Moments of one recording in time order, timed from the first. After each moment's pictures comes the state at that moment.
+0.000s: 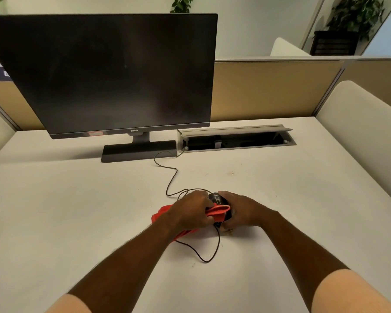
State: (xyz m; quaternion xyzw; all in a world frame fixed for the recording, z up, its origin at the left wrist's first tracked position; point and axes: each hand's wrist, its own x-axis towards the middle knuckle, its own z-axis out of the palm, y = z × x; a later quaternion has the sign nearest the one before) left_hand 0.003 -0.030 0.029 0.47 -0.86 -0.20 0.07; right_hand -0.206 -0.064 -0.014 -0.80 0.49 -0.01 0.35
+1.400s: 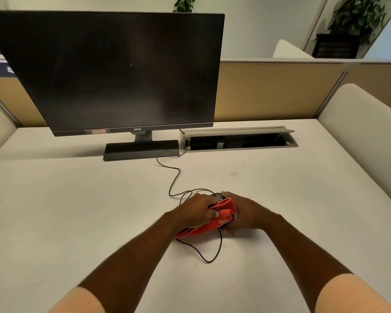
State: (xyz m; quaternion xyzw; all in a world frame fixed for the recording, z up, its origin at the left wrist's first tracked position) left_hand 0.005 -0.037 0.012 0.48 -0.79 -0.36 0.11; right_hand -0.208 -0.058 -0.011 -0.78 0.49 -0.04 0.38
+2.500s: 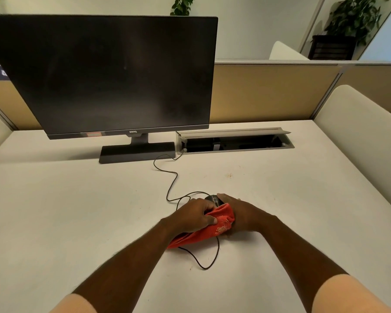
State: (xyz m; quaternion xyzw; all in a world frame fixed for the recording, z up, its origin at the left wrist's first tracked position) left_hand -0.001 -0.033 0.010 0.49 -0.76 -0.42 0.11; right_hand -0.210 -0.058 -0.009 -0.81 0.48 -0.02 0.35
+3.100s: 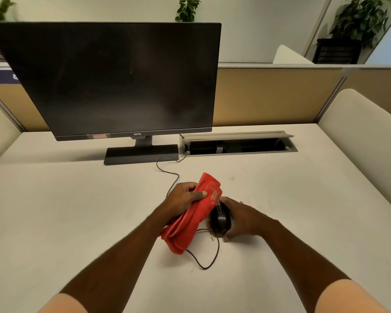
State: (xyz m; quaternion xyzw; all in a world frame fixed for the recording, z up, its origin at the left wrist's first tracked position) left_hand 0.029 -0.047 0.035 0.54 -0.54 -0.57 0.30; right_hand -0.211 -0.060 -0.021 -0.80 0.49 -0.01 0.34
